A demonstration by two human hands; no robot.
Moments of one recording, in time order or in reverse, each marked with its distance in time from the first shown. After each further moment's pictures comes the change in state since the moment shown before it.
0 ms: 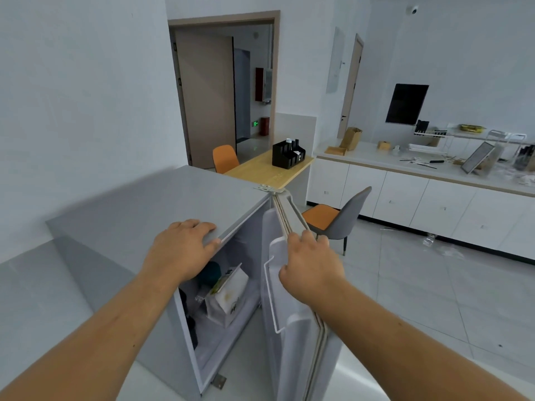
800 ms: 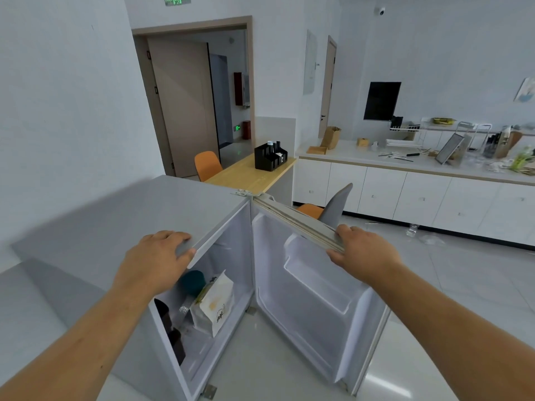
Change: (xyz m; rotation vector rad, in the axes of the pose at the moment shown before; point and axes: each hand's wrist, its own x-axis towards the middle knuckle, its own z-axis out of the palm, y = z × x) left_hand -0.007 0.005 -0.006 -0.021 0.030 -0.001; right_hand -0.002 0.163 0.003 -0.016 0.046 0.120
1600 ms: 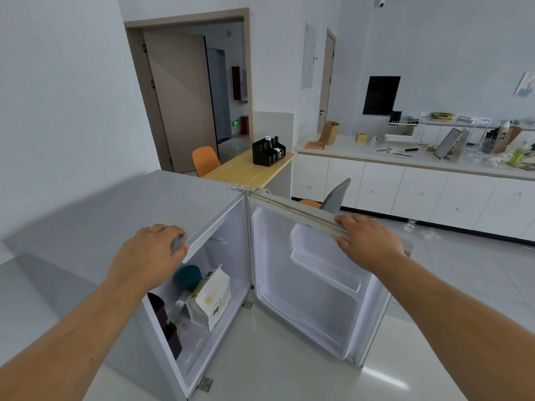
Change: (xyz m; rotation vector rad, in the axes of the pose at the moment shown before) left_hand -0.002 0.004 -0.001 0.045 0.073 0.072; right_hand 0.011 0.033 0.012 0.038 0.025 0.007
